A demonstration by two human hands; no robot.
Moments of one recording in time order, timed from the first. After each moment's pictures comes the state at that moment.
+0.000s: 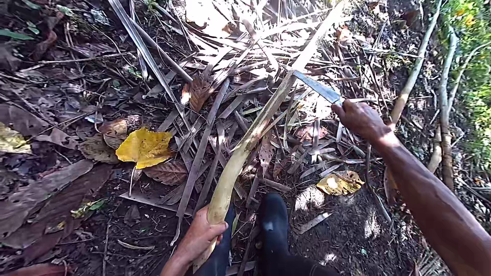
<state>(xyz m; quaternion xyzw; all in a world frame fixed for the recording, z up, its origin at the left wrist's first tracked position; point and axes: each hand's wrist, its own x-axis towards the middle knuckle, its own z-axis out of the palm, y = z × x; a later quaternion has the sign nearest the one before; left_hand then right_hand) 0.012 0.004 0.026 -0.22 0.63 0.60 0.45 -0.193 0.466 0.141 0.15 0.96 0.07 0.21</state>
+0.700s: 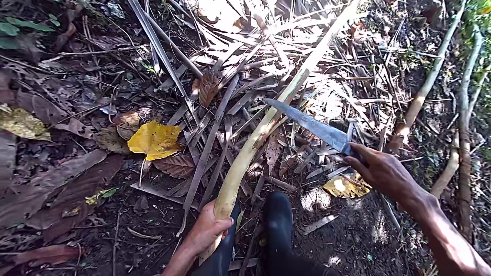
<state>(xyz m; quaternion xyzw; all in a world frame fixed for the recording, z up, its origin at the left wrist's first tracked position) 0.014 0.005 0.024 -0.21 0.64 0.59 0.45 -0.057 0.460 0.153 -0.05 0.98 -0.05 0.16</state>
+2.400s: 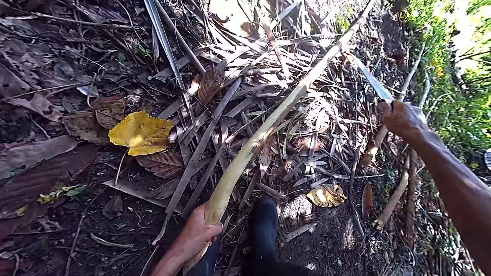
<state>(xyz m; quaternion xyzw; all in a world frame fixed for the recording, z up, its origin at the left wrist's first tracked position) 0.013 0.004 0.014 -0.20 0.62 0.60 0.45 -0.238 0.498 0.216 0.25 0.95 0.13 0.14</state>
